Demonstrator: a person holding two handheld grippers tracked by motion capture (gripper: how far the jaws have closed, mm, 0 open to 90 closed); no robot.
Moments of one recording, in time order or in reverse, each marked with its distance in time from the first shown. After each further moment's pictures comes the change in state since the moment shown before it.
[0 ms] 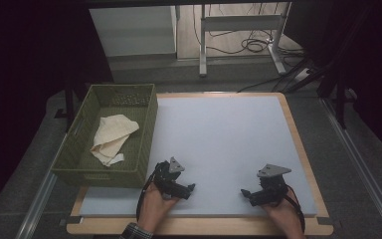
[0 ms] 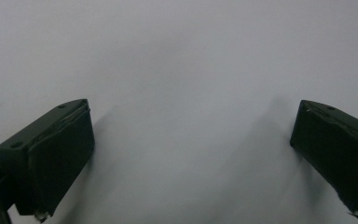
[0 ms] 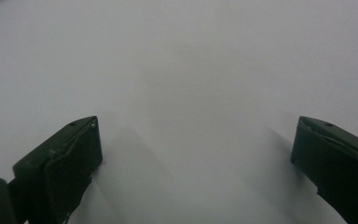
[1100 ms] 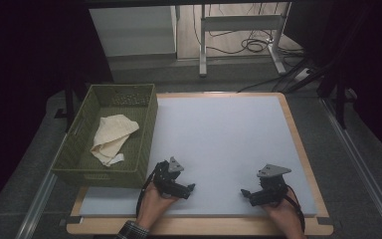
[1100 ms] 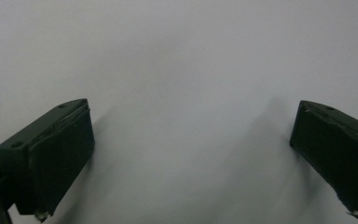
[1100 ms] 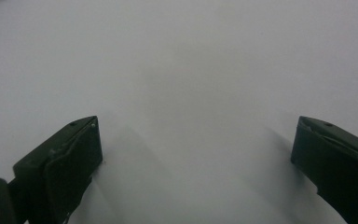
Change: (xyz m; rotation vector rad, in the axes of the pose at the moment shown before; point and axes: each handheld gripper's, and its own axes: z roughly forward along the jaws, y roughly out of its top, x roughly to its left) left arm 0.001 0.000 -0.001 0.000 -0.013 -0.001; right arm 0.000 0.000 0.000 0.000 -0.001 -0.002
